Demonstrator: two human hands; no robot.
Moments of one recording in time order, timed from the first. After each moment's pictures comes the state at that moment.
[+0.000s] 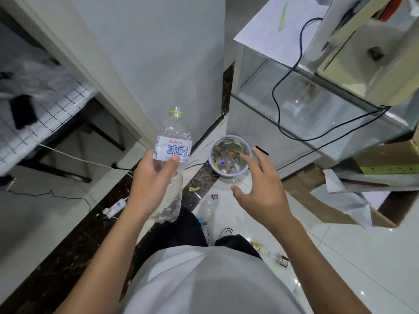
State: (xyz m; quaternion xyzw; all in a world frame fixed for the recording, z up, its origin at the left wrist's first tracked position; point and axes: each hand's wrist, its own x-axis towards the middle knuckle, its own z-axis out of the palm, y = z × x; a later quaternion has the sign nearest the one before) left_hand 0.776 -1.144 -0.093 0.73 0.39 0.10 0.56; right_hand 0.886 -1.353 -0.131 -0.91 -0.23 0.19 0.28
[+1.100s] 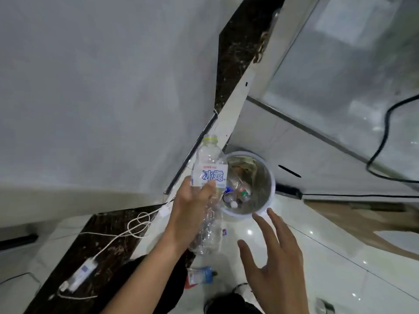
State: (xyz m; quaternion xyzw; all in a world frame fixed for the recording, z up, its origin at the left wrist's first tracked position) left_hand 1.006 -1.015 -0.392 0.62 0.38 -0.08 0.68; right_hand 0.972 -1.211 -0.407 -0.95 -0.08 0.10 0.30
